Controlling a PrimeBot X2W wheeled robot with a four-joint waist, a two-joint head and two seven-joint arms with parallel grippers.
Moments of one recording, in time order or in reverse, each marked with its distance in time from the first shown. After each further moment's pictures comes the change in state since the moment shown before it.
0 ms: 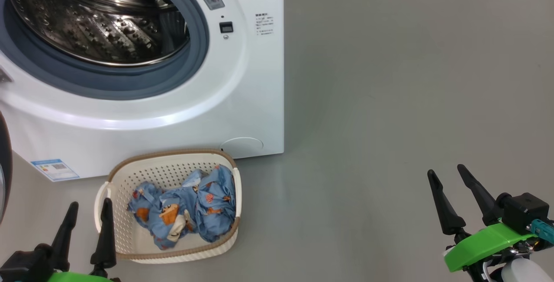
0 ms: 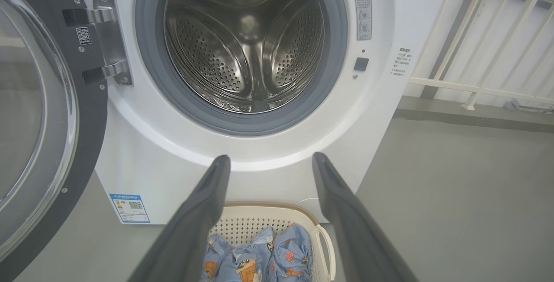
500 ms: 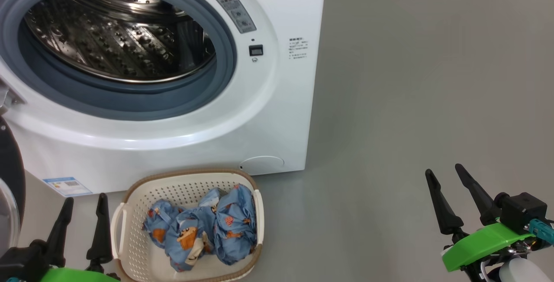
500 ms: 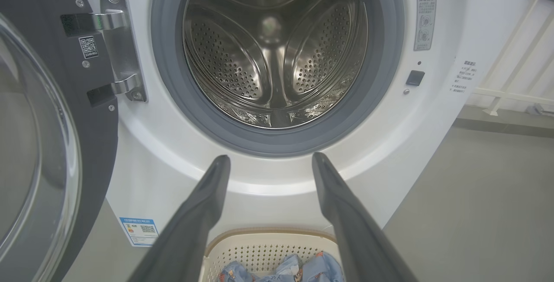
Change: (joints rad) left arm -0.013 0.008 0.002 -0.005 -0.006 0.000 0.000; right arm -0.002 0.009 0.001 -0.001 0.000 0.000 0.000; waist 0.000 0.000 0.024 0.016
